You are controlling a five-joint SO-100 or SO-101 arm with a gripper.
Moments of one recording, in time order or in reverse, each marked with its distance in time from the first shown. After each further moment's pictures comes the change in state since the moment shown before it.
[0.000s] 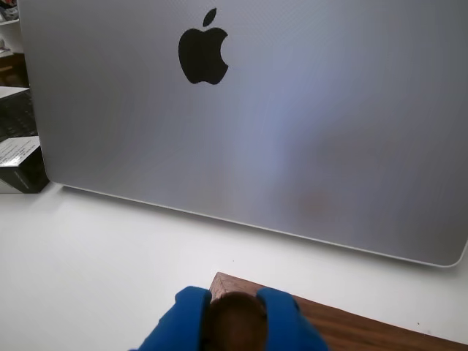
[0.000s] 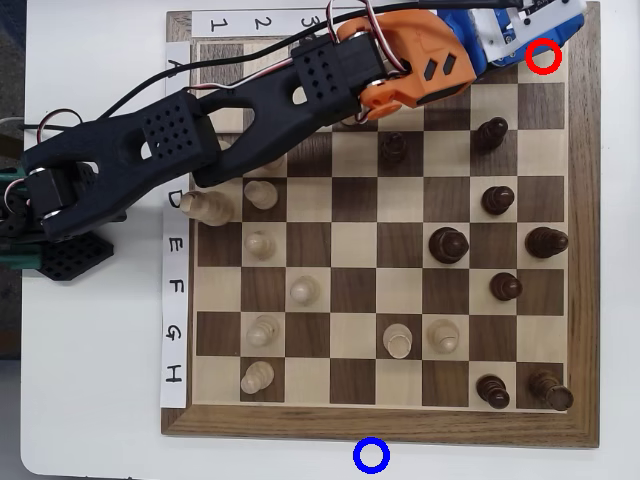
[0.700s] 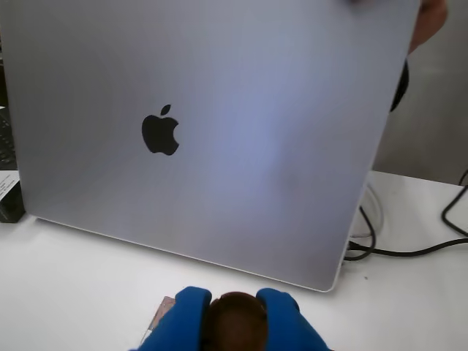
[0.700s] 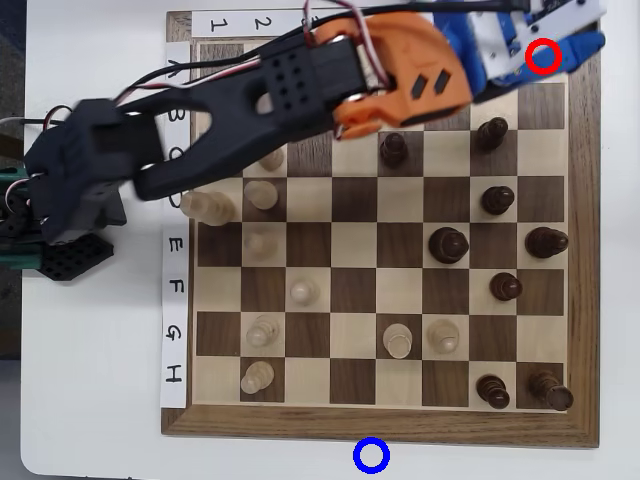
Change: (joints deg) arm 5.4 42.7 46.6 -4.9 -6.1
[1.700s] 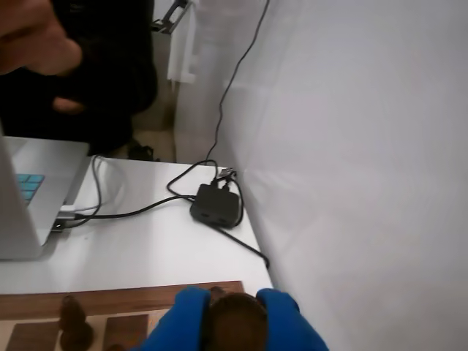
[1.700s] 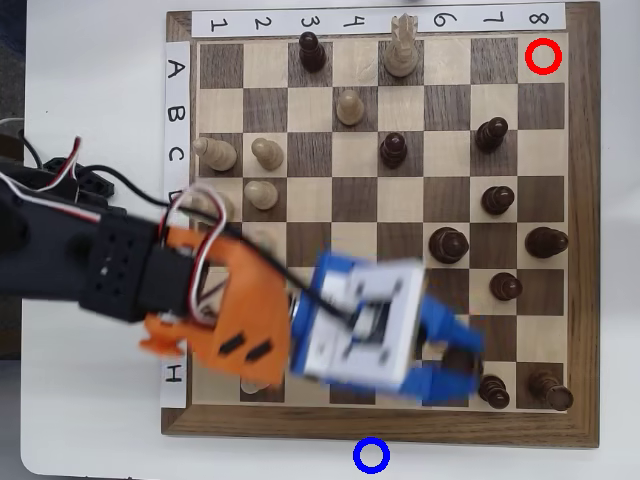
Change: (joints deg) arm 32.4 45.7 49.5 -9.8 -13.1
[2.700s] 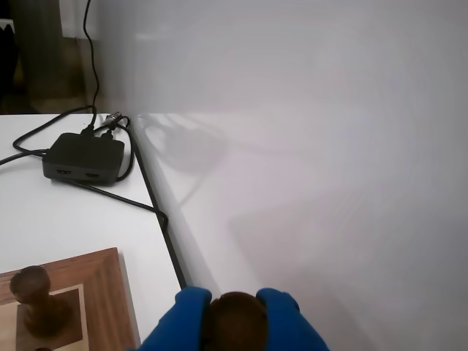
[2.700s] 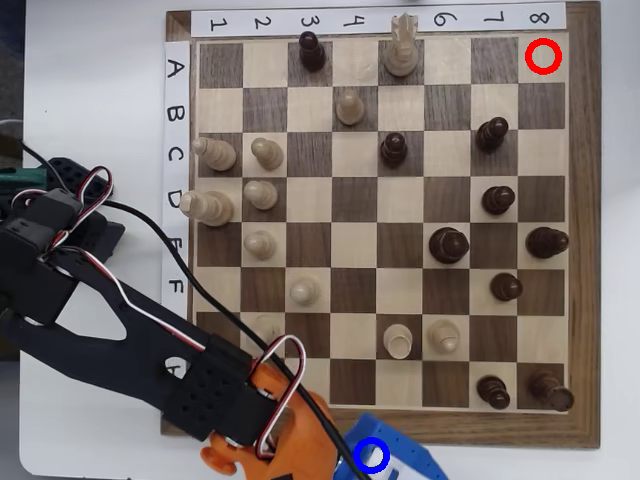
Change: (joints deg) arm 15.1 -30.4 -16.3 -9.3 -0.4
